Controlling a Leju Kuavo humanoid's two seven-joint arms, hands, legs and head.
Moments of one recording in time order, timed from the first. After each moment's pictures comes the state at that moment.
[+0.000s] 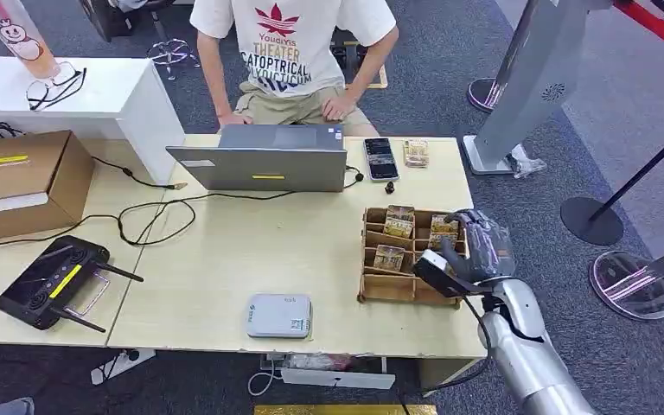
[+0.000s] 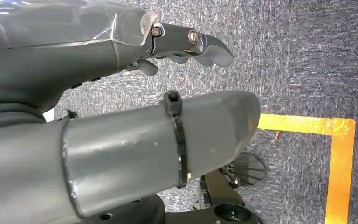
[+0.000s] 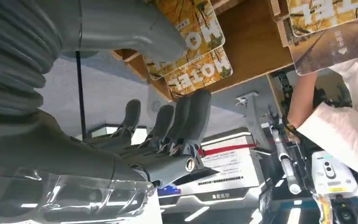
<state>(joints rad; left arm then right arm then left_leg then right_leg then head) -0.06 -0.09 0.03 -0.20 -0.05 0.33 -0.12 -0.35 -0.20 0.21 -0.90 0.79 -0.47 -0.31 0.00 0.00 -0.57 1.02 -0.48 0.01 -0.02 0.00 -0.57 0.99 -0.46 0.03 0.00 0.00</state>
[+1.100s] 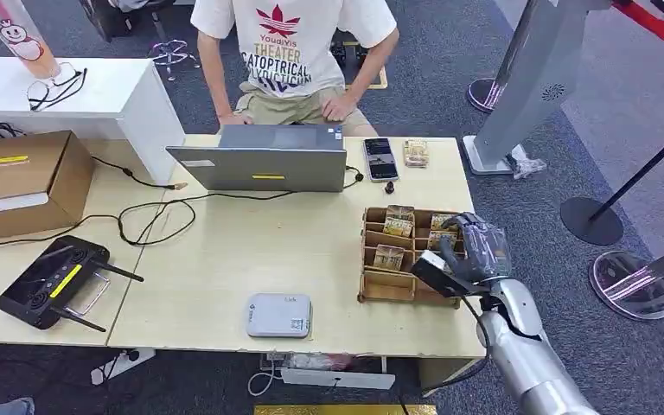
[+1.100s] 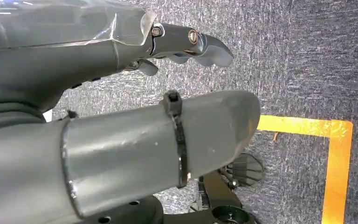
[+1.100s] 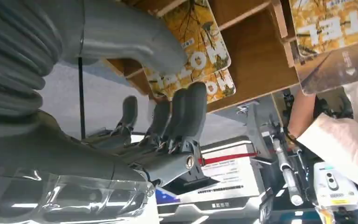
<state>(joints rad) -0.06 -0.09 0.03 -0.20 -0.04 0.33 -0.13 -0.37 -0.20 0.22 -0.83 0.78 -0.47 -0.33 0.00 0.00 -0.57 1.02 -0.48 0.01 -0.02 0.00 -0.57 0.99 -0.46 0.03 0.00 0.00</state>
